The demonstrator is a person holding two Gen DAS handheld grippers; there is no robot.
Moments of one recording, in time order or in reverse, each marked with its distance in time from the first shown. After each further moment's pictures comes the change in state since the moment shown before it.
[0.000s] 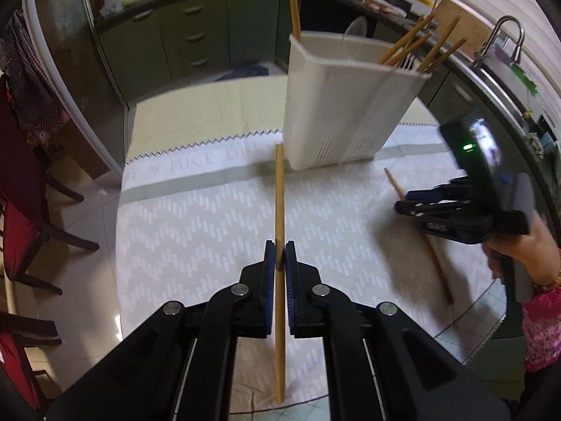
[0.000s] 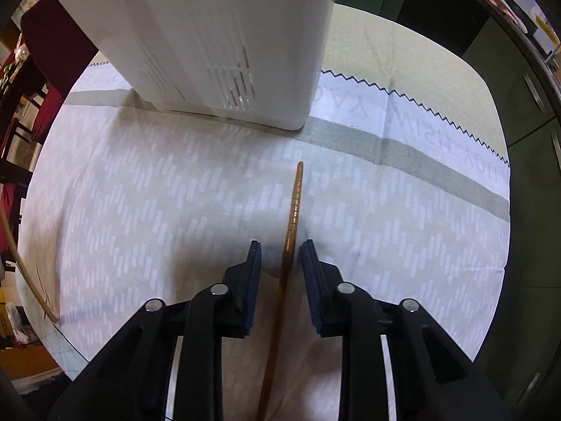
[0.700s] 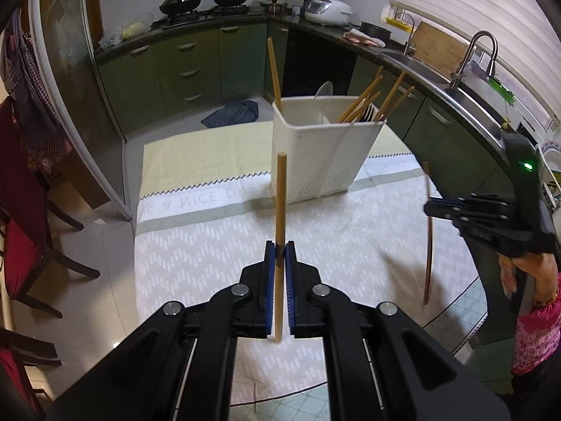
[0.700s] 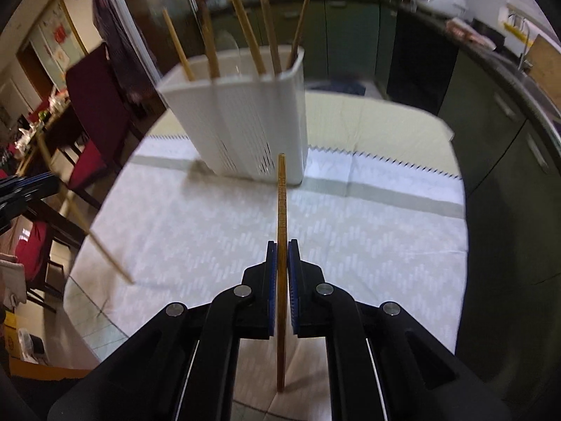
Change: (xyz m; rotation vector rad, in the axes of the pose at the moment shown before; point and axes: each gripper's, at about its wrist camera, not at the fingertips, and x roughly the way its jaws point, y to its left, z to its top) left arm -0.069 -0.007 0.001 0.036 -0.138 -0.028; right arm -0.124 -0.011 -0.072 0.067 -0.351 0.112
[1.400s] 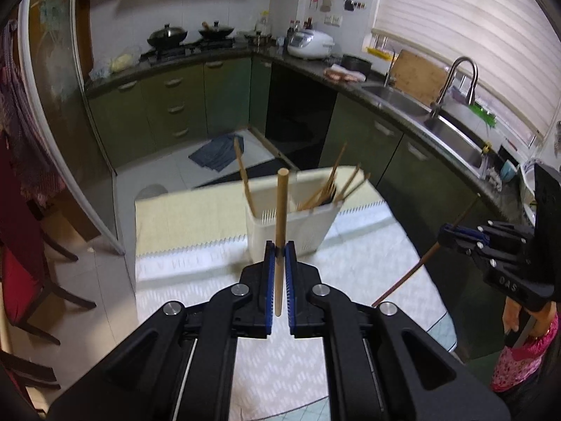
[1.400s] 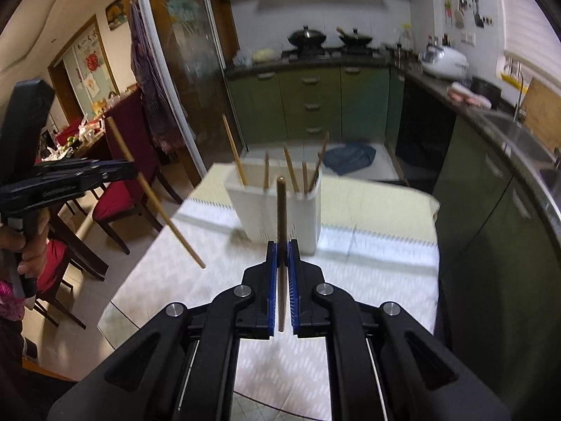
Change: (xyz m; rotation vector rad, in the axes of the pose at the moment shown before) left arm -0.059 -0.023 0.083 0.028 -0.116 -0.052; right arm -0.142 0.016 0.029 -0.065 -0.237 0.054
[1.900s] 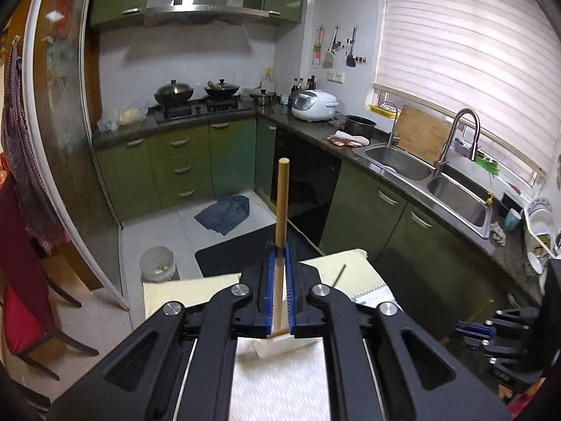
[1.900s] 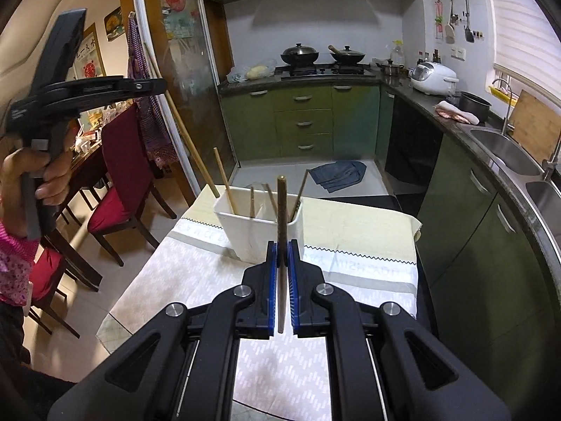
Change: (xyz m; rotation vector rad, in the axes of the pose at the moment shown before) left arm -0.010 -0.009 0.105 0.009 -0.221 0.040; right arm -0.039 -0.014 0.023 0.009 -0.049 -0.032
